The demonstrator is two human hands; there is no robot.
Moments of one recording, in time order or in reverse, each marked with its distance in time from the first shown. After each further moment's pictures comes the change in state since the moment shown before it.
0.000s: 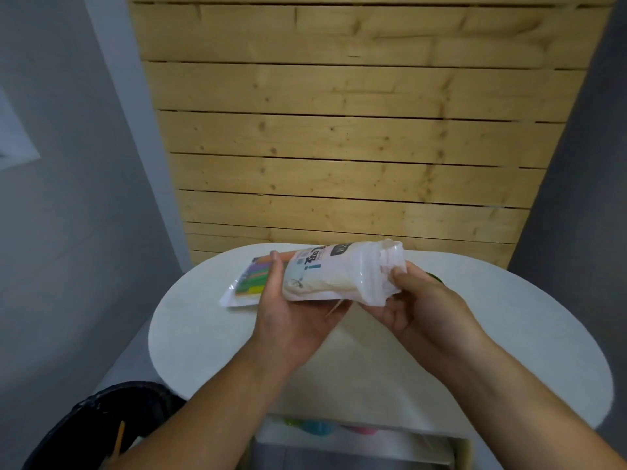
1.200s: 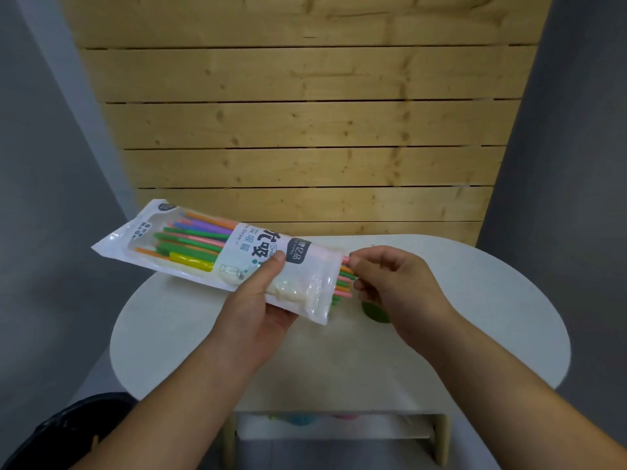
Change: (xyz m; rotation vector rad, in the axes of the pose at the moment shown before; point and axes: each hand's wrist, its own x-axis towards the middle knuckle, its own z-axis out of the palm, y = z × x) left_hand -0.012 -0.001 0.015 0.203 0.092 0.123; right_hand 0.002 -0.010 -0.015 -0.521 0.209 -0.174
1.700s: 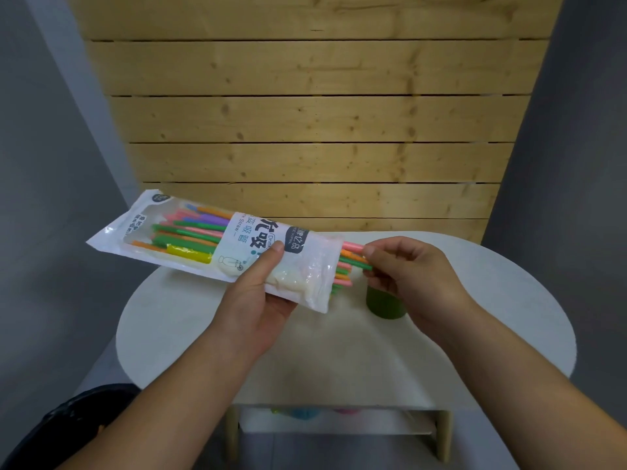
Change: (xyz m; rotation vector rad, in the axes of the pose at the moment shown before) left_hand 0.004 0.005 -0.005 -0.018 -0.013 0.054; right_hand 0.002 -0.009 -0.008 -0.023 0.048 0.017
